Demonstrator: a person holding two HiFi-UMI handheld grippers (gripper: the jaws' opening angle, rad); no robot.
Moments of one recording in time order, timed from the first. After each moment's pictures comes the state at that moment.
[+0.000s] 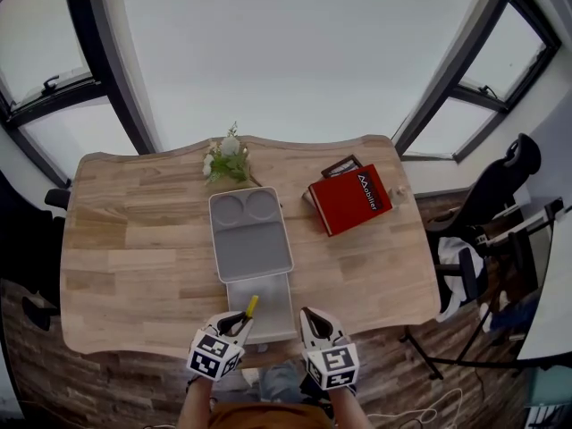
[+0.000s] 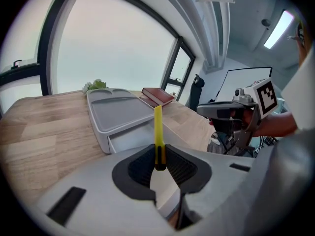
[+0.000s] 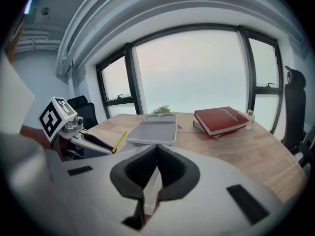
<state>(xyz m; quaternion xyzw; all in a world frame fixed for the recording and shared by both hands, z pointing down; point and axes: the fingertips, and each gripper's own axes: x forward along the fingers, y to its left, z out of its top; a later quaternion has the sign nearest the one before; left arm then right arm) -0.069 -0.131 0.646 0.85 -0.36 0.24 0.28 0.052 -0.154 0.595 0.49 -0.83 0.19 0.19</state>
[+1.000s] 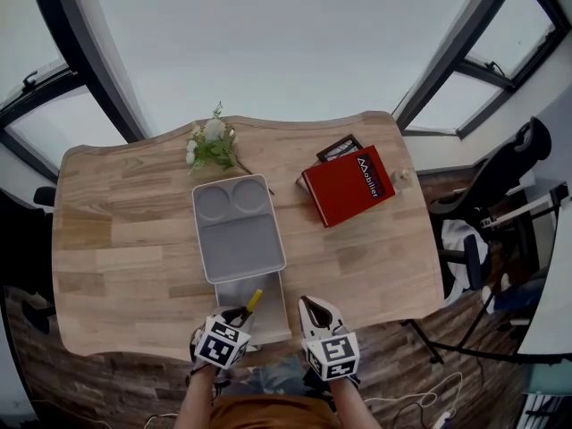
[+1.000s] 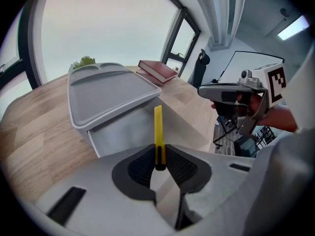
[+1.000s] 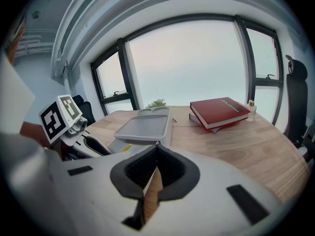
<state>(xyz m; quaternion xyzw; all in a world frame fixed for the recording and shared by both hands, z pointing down) -0.045 -0.144 0.698 0.81 -0.32 0.37 0.33 0.072 -0.184 0.627 0.48 -0.82 0.22 0.21</state>
